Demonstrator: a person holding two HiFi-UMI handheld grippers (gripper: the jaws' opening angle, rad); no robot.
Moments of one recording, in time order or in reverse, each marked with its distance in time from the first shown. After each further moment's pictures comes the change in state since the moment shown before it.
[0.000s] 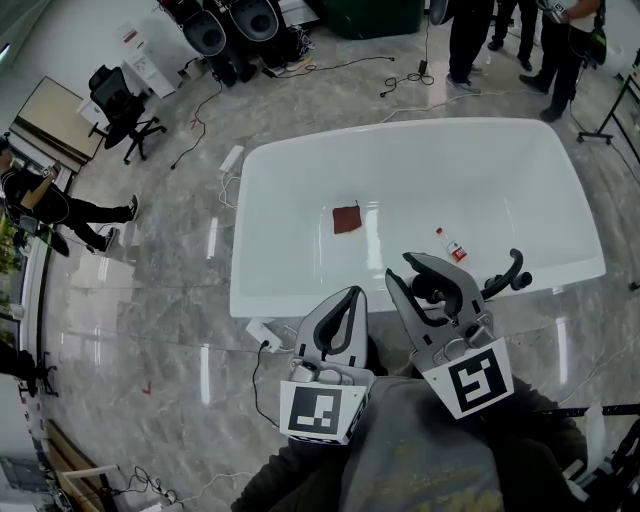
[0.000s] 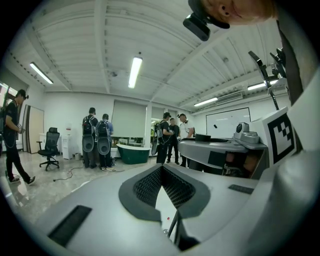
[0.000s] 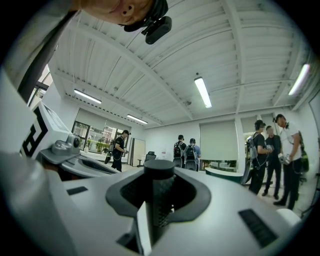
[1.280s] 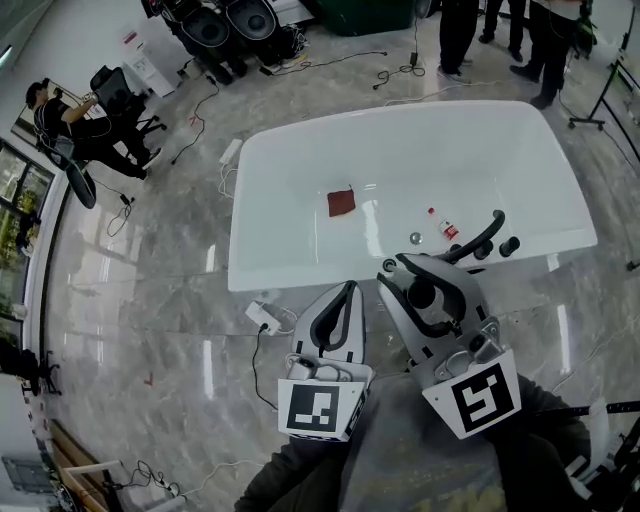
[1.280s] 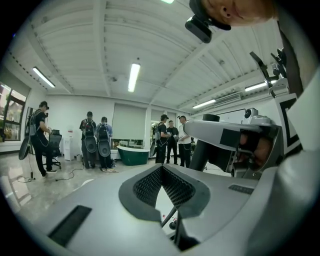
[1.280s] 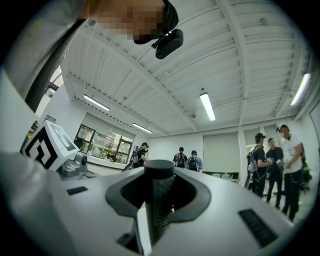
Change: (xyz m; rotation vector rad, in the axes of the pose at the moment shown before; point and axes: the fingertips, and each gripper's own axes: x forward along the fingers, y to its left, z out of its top) left arm -0.080 -0.059 0.002 0.005 -0.015 0.006; right arm -0.099 0.058 0.057 -0.064 -0.091 0.031
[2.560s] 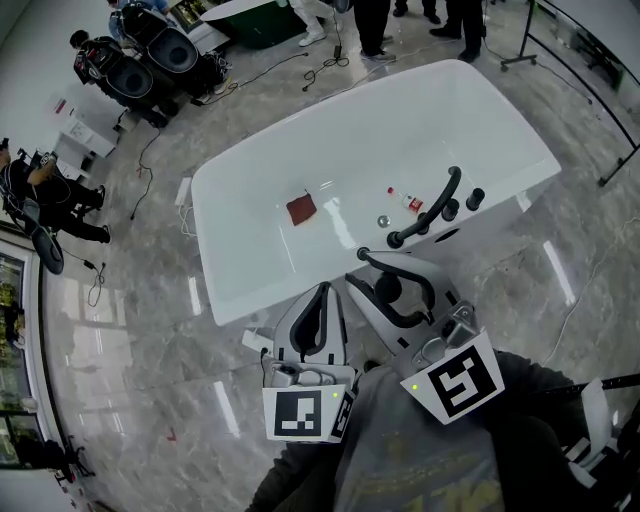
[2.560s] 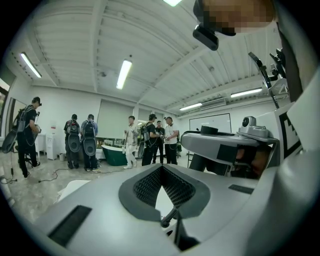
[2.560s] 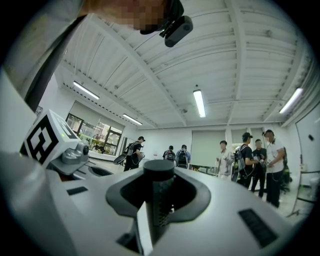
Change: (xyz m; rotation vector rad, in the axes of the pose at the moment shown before) left arm -0.006 -0.001 -0.005 0.012 -0.018 -0.174; right arm -0.007 0.017 -0.023 -0.021 0.088 -0.147
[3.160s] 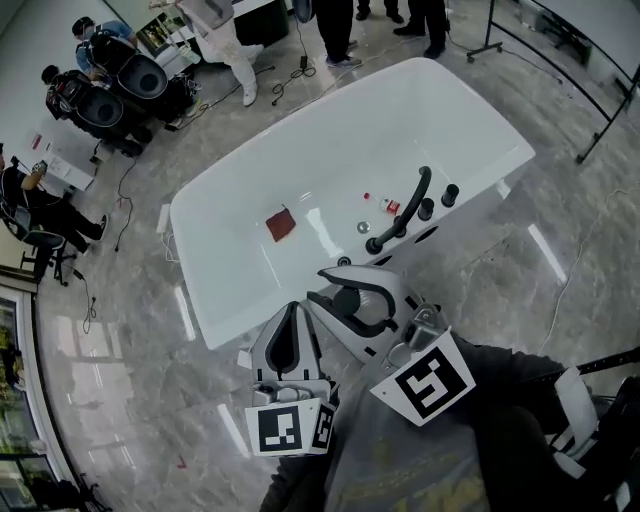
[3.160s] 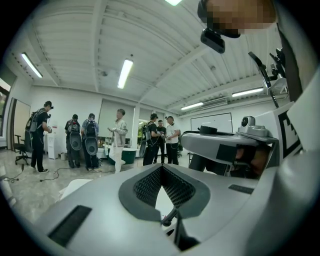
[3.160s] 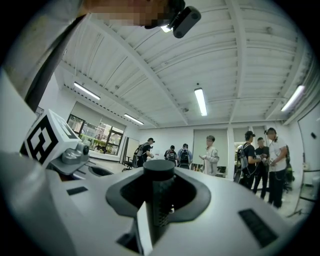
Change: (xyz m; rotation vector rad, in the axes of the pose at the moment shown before) left arm 0.000 0.015 -0.013 -0.002 0.008 0.008; right arm 0.014 0.009 -0.014 0.005 0.008 0.013
